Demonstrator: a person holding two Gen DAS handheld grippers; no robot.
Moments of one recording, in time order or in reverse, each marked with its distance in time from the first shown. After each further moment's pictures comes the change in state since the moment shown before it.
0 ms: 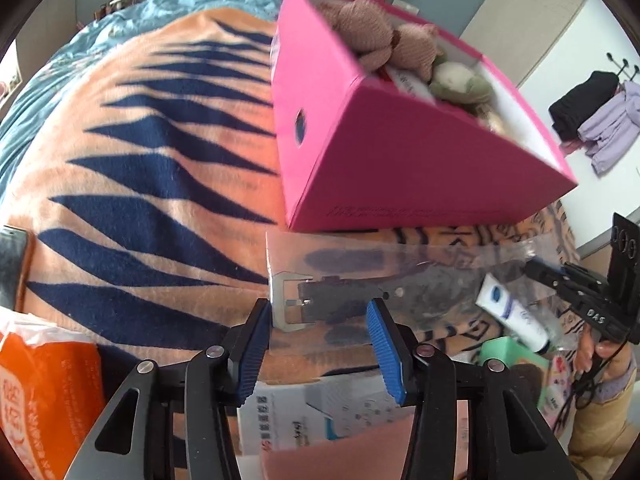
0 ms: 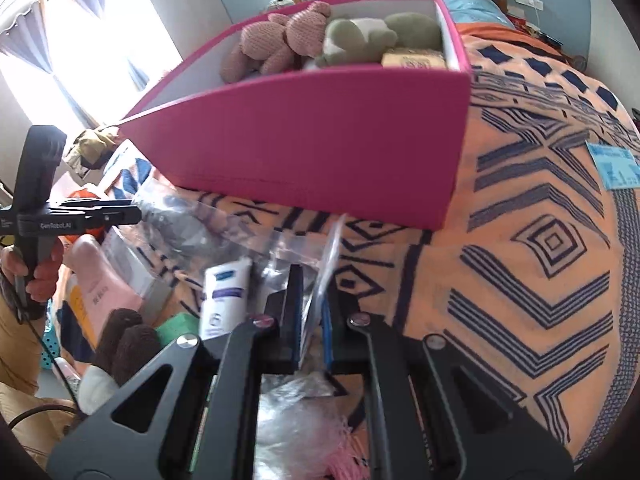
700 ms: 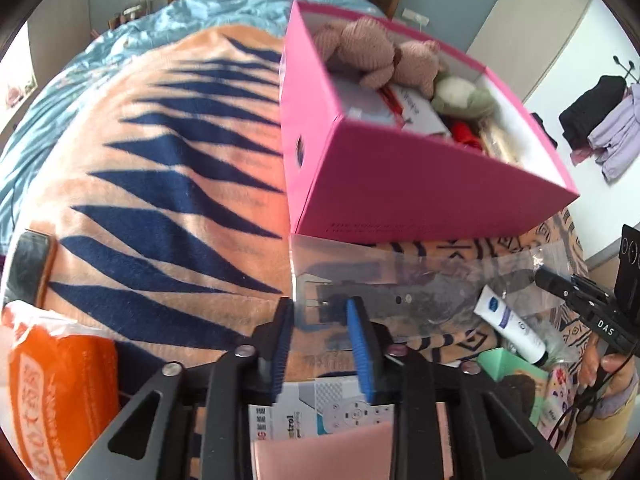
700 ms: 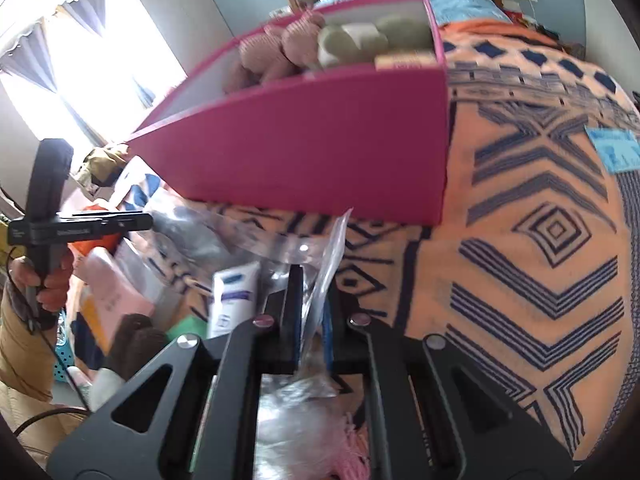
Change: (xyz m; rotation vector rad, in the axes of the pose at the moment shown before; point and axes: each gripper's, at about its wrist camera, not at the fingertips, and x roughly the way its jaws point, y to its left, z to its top) left arm -0.021 -0.019 -0.002 0.003 -0.074 0.057; right arm -0.013 -0.005 -0.003 0.033 -0.058 0.057
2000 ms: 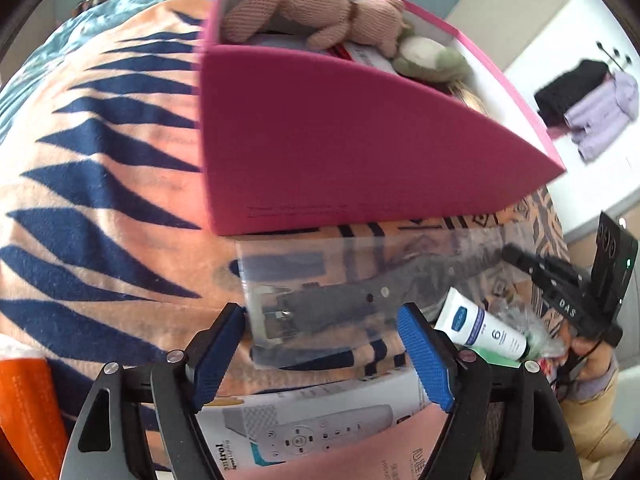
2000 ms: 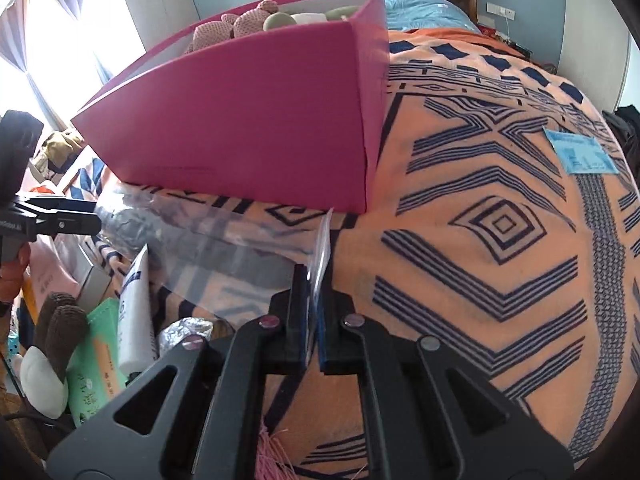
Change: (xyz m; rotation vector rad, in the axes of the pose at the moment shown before) left arm 0.037 -0.010 0.010 0.017 0.117 -0.133; right arm 0.011 -0.031 -0.011 -0.031 0.009 -0.182
